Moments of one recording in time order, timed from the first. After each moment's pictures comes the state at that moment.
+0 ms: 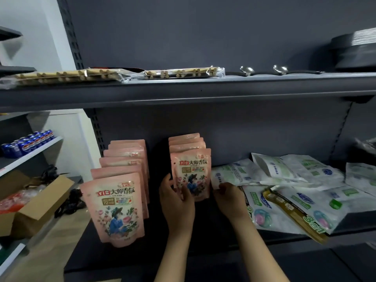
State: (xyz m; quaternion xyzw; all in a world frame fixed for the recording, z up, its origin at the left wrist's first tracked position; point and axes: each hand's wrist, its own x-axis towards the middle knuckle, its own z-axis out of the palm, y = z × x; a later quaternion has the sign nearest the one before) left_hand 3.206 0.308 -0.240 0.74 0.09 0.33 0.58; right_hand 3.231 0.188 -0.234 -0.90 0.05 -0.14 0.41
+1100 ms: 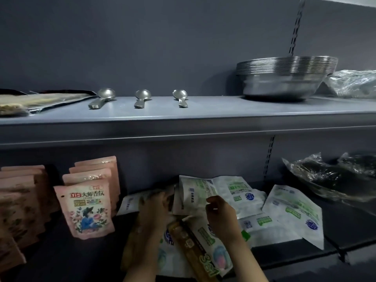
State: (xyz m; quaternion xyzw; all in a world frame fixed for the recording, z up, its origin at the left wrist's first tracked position) left_hand 3.306 0.120 -0.234 0.95 0.04 0.18 0.23; right_hand 3.261 -0.051 -0.221 -0.88 0.04 -0.12 0.46
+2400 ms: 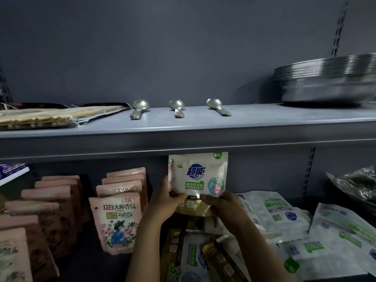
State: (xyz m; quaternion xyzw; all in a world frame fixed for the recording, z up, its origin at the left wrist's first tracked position) left_hand 3.294 0.174 -0.152 0.86 0.02 0.06 0.51; right_hand 3.323 0.006 -0.194 -0.60 -0.12 0.04 0.79
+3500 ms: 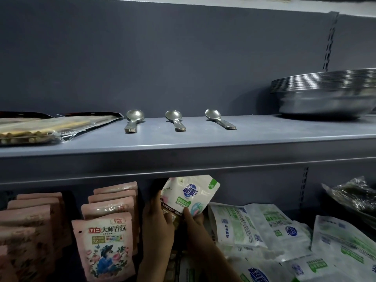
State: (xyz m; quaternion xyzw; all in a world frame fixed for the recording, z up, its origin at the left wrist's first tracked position) left_hand 3.319 0.169 -0.197 0.87 0.08 0.29 0.39; right_hand 3.361 0.080 -0.245 -0.50 0.01 0.10 0.86
